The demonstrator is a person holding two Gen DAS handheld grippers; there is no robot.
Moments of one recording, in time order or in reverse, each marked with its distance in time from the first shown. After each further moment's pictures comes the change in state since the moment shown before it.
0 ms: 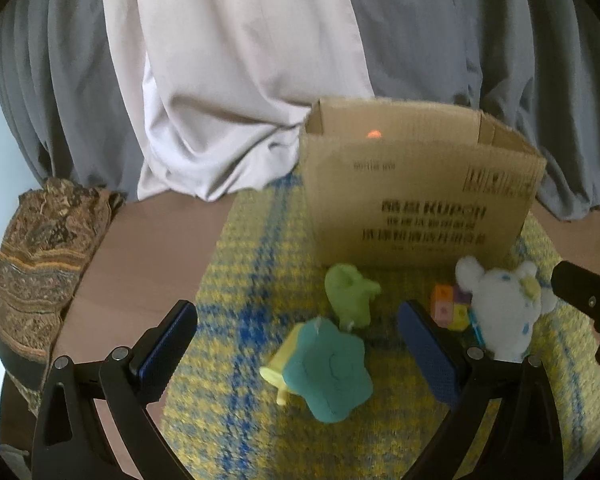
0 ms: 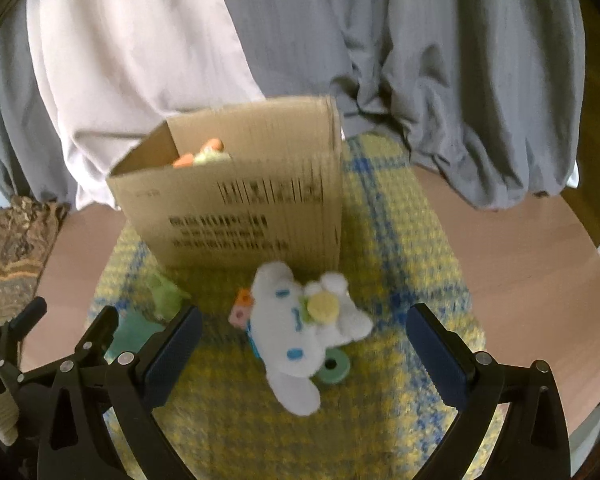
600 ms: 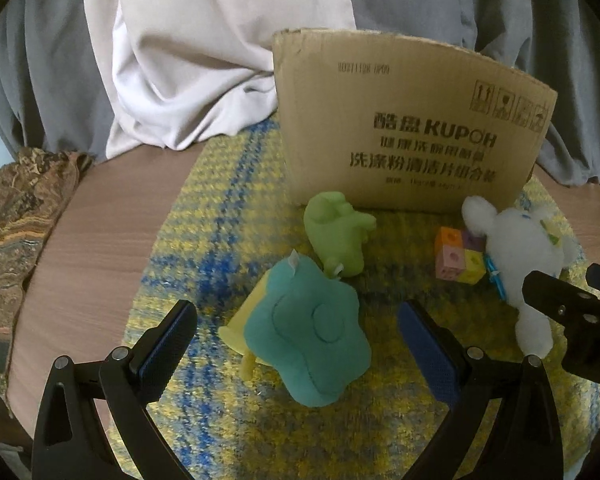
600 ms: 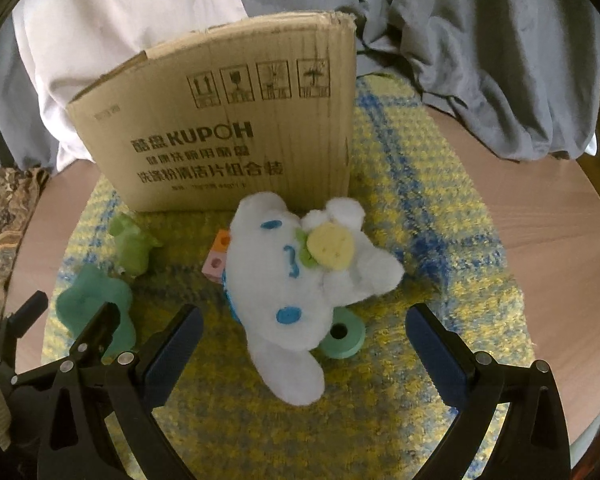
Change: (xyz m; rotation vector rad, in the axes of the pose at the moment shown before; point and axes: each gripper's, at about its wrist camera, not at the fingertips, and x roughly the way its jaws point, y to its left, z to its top) left arm 0.046 -0.005 -0.034 0.008 0.106 -0.075; right arm 0.059 0.002 -0.027 -0.009 0.136 -0.012
